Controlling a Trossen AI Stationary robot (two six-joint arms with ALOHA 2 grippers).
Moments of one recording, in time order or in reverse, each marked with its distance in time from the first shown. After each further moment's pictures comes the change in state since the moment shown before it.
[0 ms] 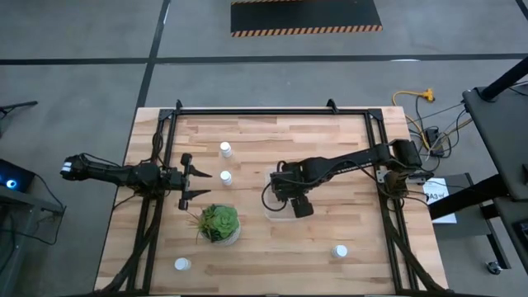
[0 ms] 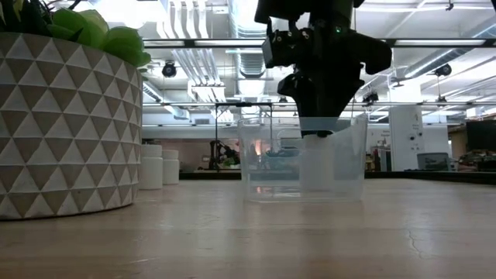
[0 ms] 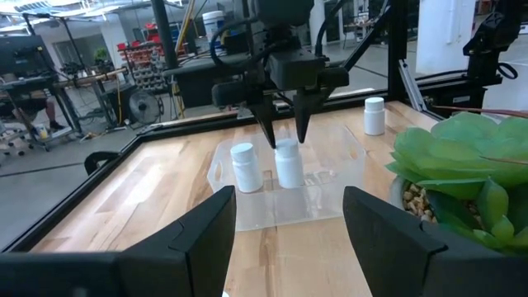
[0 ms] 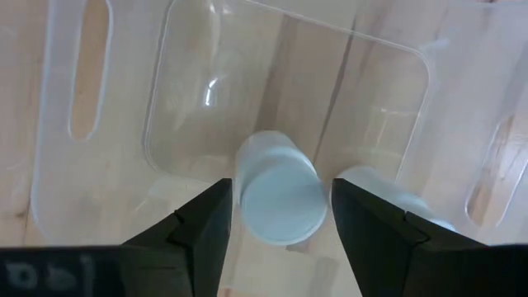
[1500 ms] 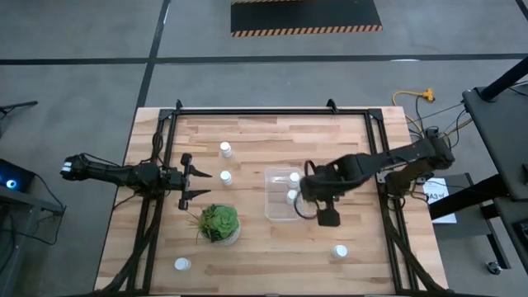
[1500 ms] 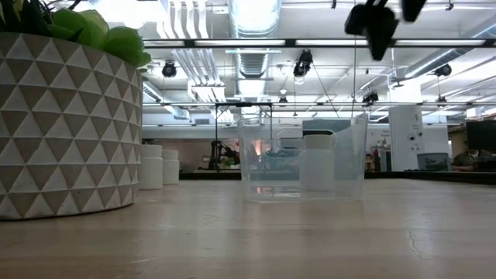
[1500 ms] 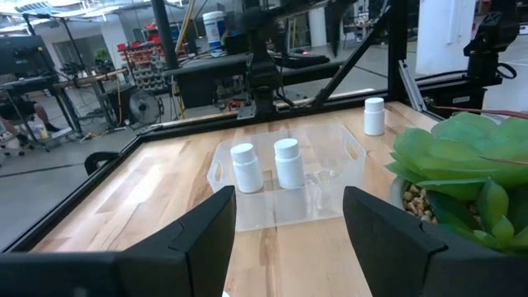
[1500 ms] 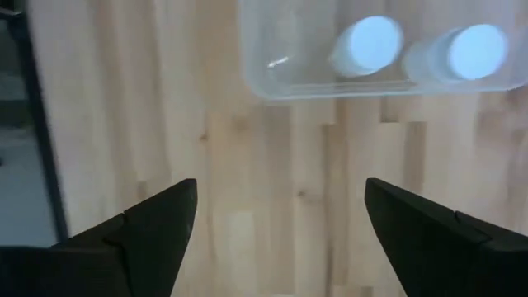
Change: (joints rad) left arm 0.000 -0.001 0.000 0.000 0.000 0.000; right arm 0.157 -0.290 0.048 -0.311 -0.107 0.471
